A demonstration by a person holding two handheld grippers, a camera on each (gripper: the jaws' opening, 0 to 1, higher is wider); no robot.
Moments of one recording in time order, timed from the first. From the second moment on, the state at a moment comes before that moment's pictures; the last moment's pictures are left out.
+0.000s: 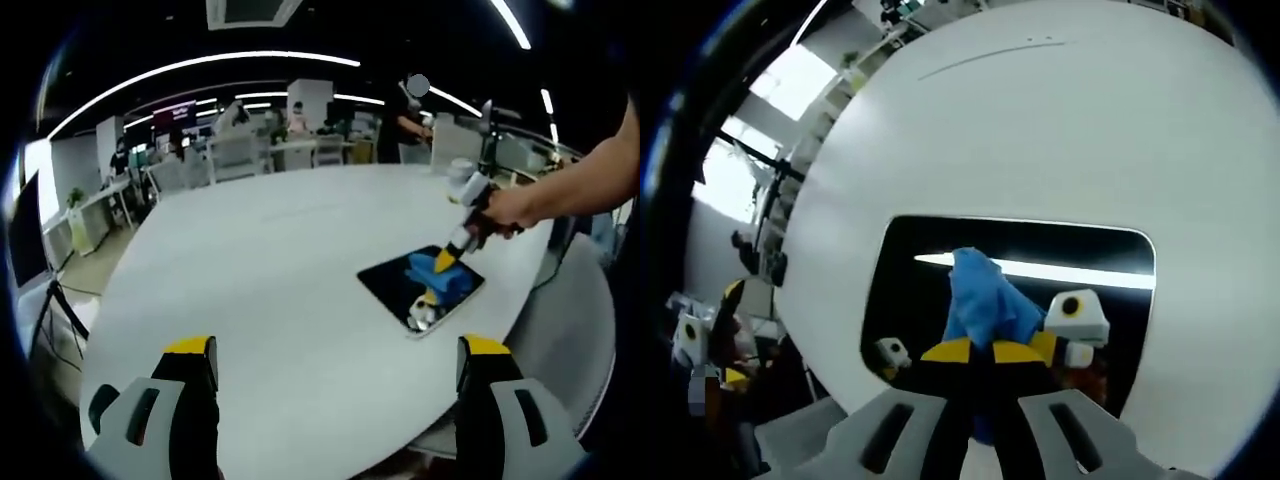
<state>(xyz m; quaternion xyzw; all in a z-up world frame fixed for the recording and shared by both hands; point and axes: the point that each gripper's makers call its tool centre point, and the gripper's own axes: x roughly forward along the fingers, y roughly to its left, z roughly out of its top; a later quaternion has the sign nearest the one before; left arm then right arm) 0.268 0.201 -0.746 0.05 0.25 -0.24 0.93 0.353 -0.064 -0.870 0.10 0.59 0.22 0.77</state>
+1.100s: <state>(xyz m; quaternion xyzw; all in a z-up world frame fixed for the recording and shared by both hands) 0.290 0.177 -0.763 0.07 0.26 -0.28 0.92 0.354 -0.131 -0.869 0.12 0.61 0.17 0.77</state>
